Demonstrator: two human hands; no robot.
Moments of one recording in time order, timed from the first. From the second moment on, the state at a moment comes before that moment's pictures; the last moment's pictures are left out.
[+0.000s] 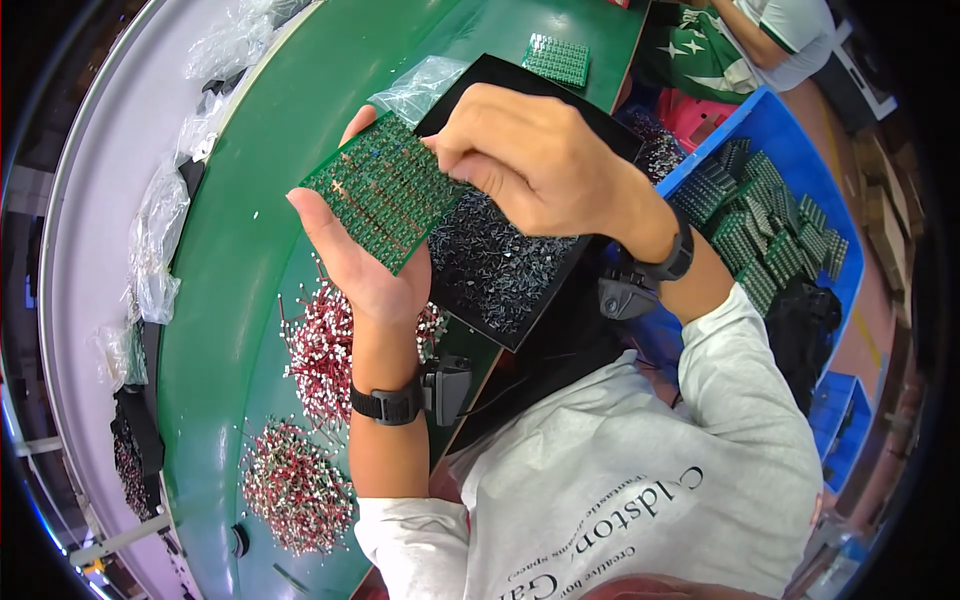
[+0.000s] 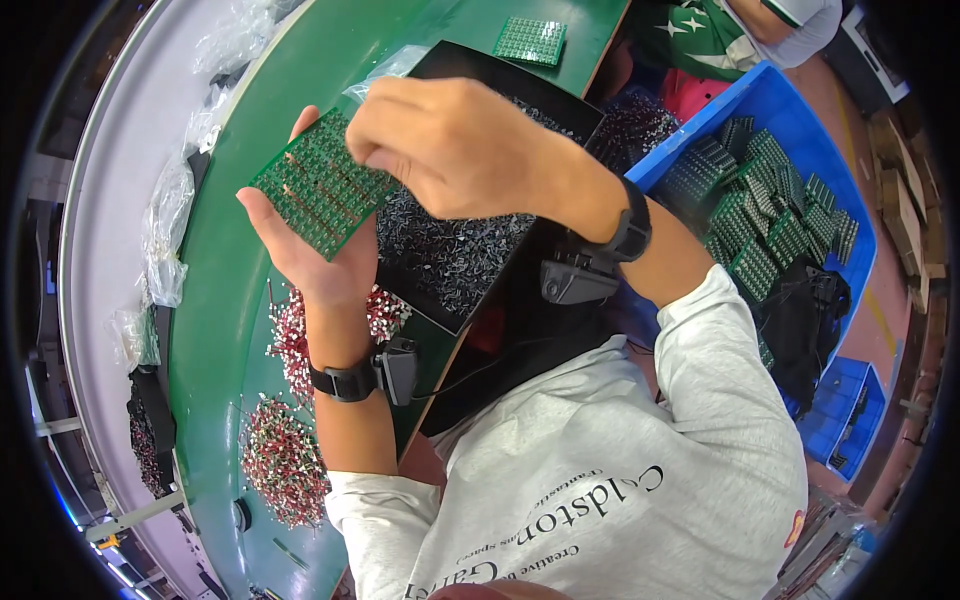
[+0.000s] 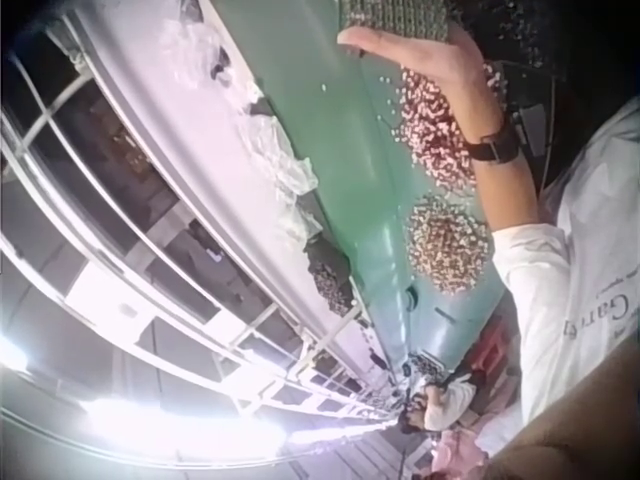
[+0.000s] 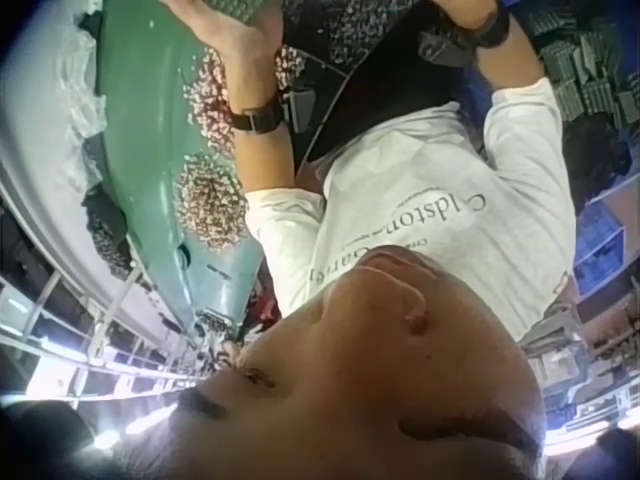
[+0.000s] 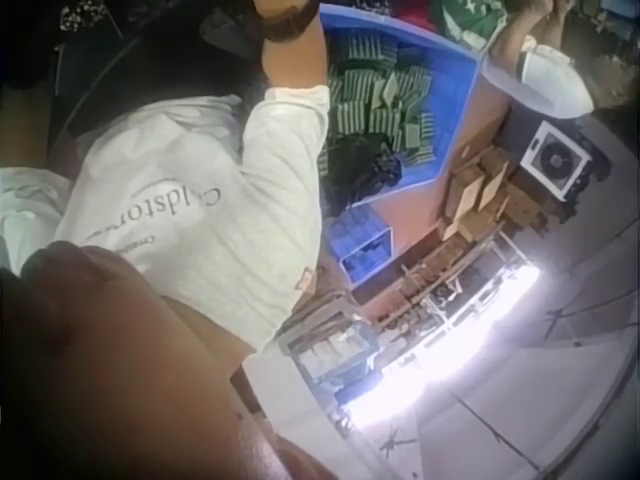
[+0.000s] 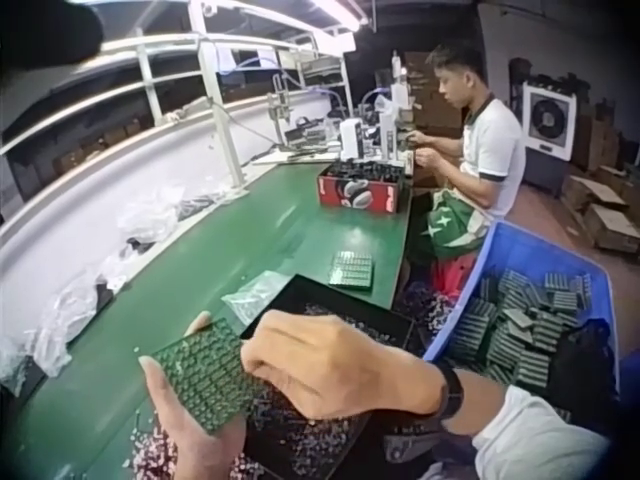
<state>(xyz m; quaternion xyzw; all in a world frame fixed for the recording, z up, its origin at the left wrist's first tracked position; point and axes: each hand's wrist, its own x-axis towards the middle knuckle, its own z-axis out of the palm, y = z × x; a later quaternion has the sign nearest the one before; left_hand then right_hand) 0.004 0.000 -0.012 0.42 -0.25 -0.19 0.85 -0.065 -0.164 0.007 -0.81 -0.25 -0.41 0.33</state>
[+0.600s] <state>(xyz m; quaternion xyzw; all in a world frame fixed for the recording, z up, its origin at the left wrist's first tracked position) 0.000 -0.007 -0.012 0.41 -0.25 -0.17 0.86 -0.057 -0.166 -0.008 -0.84 -0.27 -0.40 0.25</state>
